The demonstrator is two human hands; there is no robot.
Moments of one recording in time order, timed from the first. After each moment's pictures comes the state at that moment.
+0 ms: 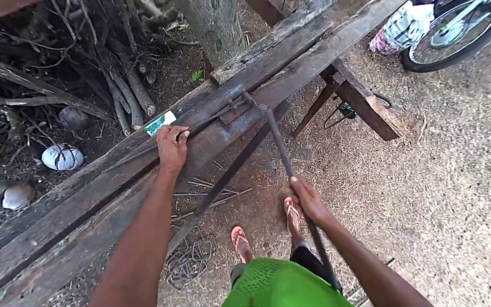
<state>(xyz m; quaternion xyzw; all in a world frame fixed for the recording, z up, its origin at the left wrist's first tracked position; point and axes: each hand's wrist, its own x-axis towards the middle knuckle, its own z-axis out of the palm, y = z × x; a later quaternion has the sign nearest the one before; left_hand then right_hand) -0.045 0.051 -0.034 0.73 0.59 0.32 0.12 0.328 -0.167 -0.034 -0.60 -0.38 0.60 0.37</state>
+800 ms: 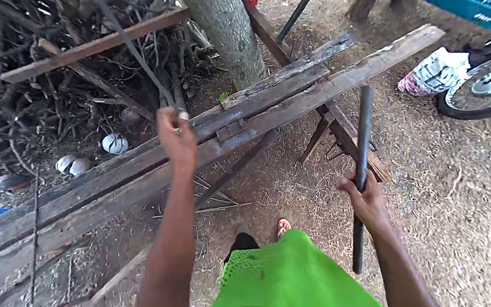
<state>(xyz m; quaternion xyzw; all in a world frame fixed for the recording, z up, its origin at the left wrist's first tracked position) 0.137 -0.024 0.169 0.54 0.67 0.49 0.13 0.551 -0.132 0.064 -0.62 -0.54 0.37 0.42</state>
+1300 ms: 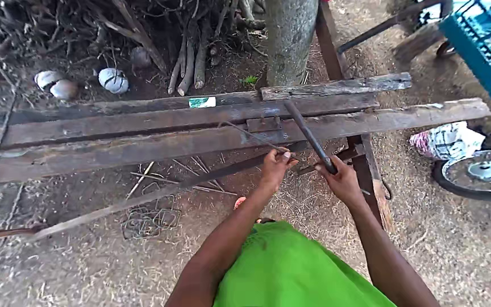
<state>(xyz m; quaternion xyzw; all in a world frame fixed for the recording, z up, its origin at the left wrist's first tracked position) 0.254 -0.014 0.022 0.20 0.48 0.60 0.61 0.463 0.021 0.055 -0.57 -0.76 0.27 0.16</state>
